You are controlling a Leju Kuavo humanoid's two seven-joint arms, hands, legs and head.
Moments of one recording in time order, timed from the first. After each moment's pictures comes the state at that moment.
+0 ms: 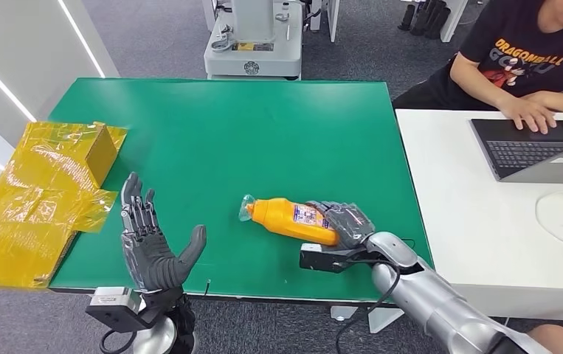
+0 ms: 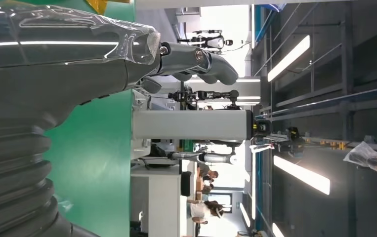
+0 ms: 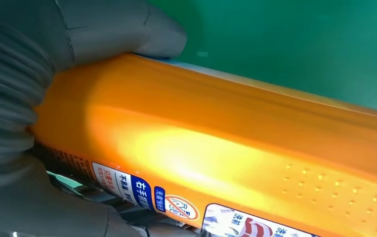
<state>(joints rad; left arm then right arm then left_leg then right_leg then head) 0.00 -0.20 -0.34 -1.53 -0.05 0.42 -0.70 -0.65 -0.17 0.89 -0.63 0.62 -0.32 -0.37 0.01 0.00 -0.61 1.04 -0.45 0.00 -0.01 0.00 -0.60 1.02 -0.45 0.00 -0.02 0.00</state>
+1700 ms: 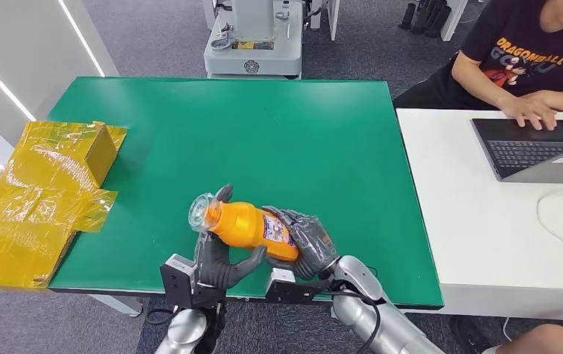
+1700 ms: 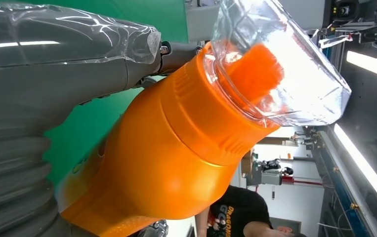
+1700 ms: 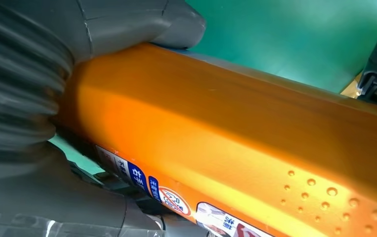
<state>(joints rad) -0.11 -0.23 -0.39 -1.20 -0.05 0.11 -0.61 -0.46 0.01 0.70 -0.81 0.69 -0.37 -0.57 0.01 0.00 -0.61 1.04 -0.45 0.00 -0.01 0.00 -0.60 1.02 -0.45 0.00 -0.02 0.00</state>
